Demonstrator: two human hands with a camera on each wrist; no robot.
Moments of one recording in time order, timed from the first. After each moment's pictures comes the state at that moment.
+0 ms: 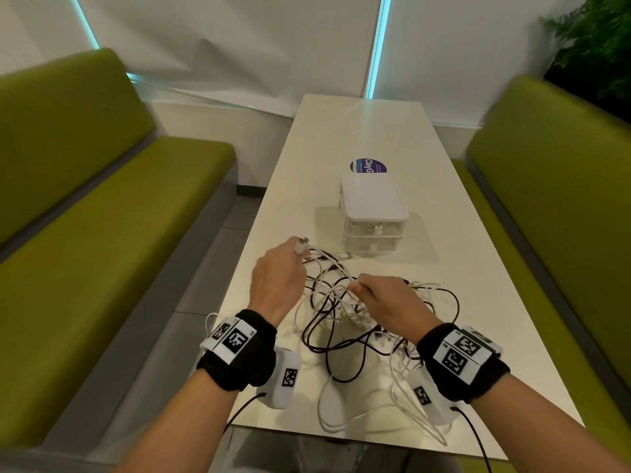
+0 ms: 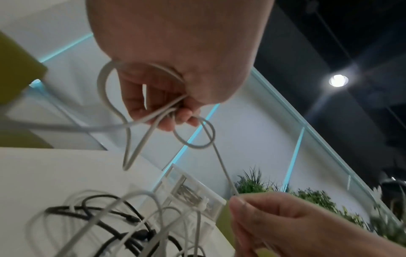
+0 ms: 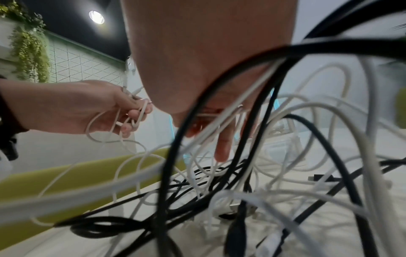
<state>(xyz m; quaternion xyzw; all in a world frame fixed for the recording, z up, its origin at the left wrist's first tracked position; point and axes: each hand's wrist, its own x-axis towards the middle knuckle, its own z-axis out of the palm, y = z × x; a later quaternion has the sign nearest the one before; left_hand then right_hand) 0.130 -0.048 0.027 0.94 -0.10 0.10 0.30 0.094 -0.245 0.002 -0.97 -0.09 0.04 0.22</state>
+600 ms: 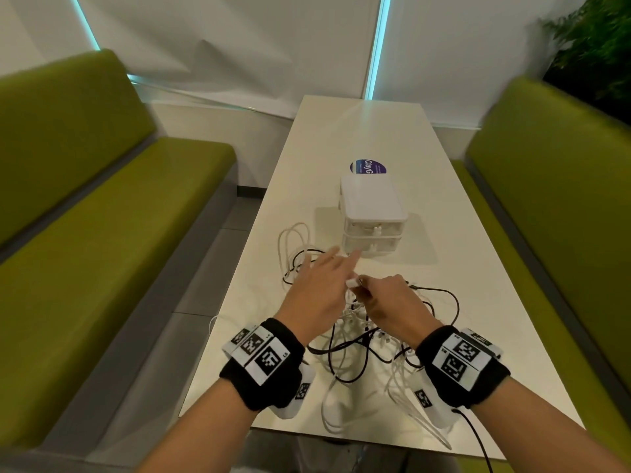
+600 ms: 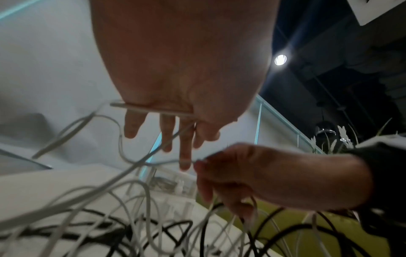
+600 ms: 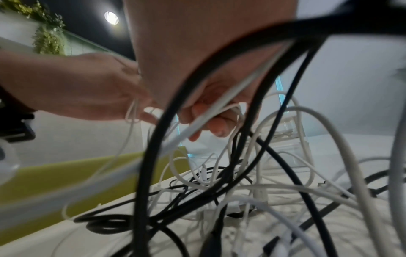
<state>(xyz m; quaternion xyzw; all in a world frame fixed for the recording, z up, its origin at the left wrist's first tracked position) 0.114 -0.080 0.017 0.94 -0.30 0.01 0.17 0.090 -0.241 0.006 -0.99 -0.10 0.00 0.13</state>
